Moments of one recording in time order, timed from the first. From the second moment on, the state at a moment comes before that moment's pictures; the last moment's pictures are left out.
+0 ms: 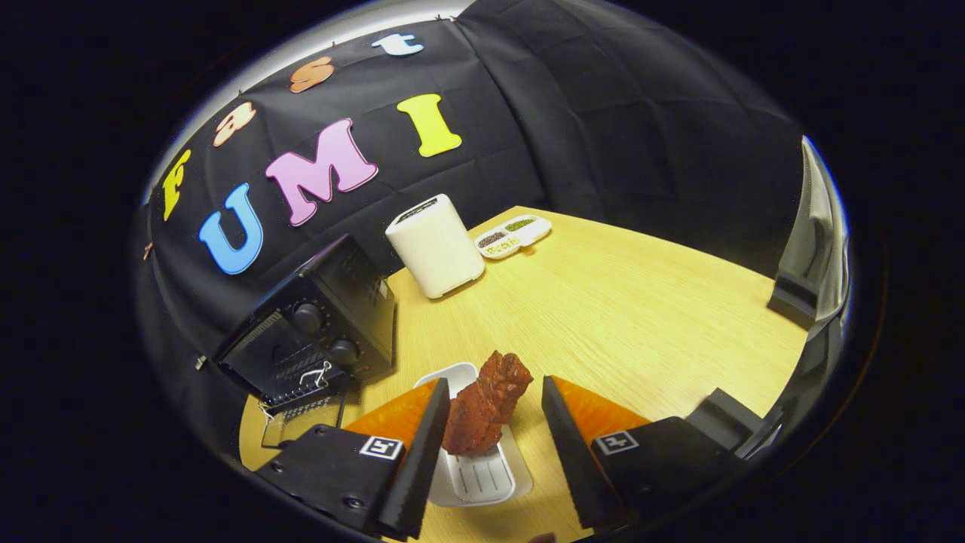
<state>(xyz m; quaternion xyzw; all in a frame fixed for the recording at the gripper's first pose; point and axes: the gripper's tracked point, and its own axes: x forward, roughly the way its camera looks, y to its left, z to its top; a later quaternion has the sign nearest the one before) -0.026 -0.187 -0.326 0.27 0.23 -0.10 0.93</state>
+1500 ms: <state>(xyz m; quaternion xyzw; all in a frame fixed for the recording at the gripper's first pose) -0.013 -0.078 -0.216 0.41 0.22 0.00 0.88</state>
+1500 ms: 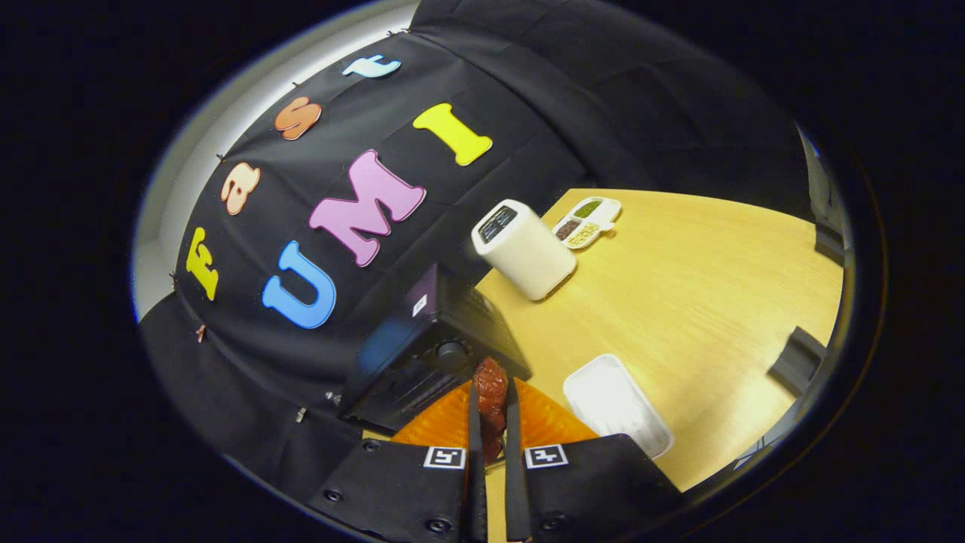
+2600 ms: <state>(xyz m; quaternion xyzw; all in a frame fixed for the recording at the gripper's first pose) 0.107 0.105 -0.269 0.53 0.23 0.04 0.81</state>
